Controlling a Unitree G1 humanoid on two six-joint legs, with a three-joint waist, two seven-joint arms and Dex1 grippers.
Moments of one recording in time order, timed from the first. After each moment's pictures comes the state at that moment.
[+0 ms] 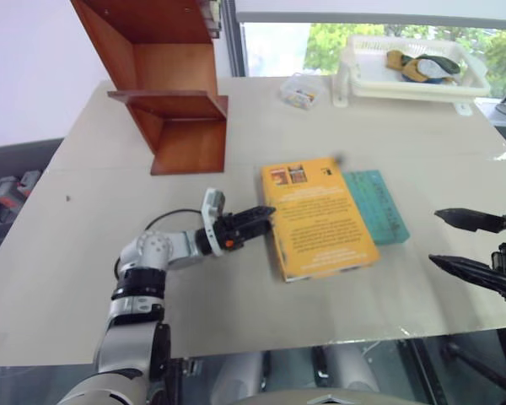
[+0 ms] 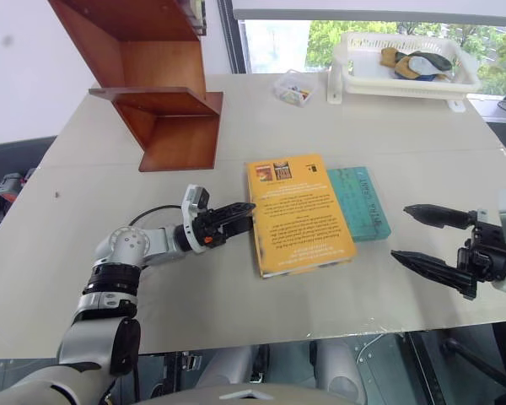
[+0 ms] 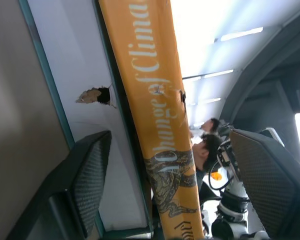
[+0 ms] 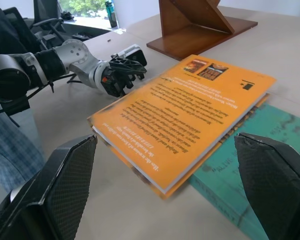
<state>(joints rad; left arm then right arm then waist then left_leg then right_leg) -0.56 0.37 0.18 0.50 -0.91 1.24 -0.98 0.19 -0.92 -0.63 -0.45 0.94 0.61 1.18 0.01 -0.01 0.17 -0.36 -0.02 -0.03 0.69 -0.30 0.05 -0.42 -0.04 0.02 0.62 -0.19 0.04</state>
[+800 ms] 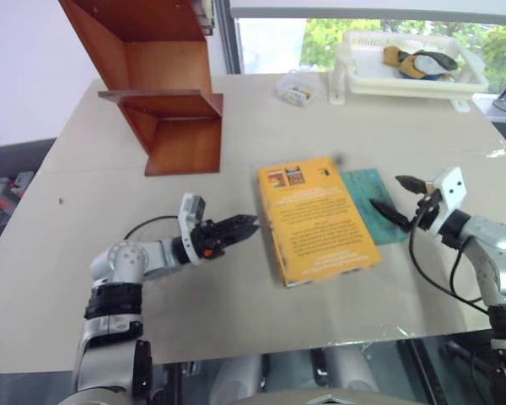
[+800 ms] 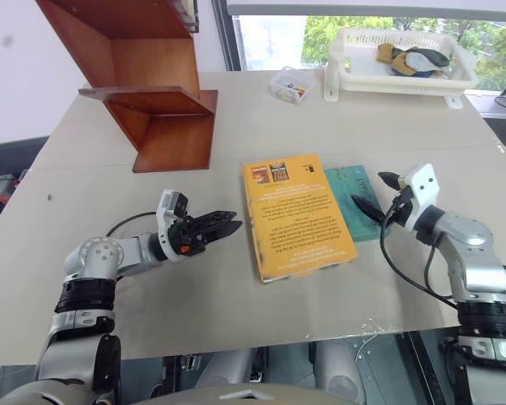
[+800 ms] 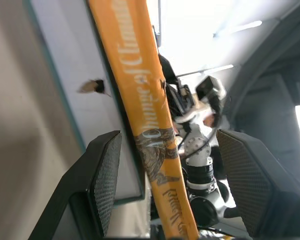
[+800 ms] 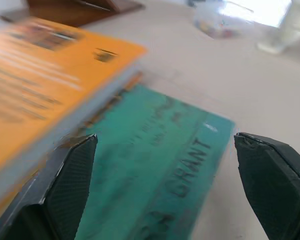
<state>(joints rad) -0.43 0.46 0.26 0.33 -0.94 1.30 -1.02 -0.34 -0.56 -0.12 0.20 0.29 0.15 0.79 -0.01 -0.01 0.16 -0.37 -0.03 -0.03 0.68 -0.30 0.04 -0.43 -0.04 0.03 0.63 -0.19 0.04</state>
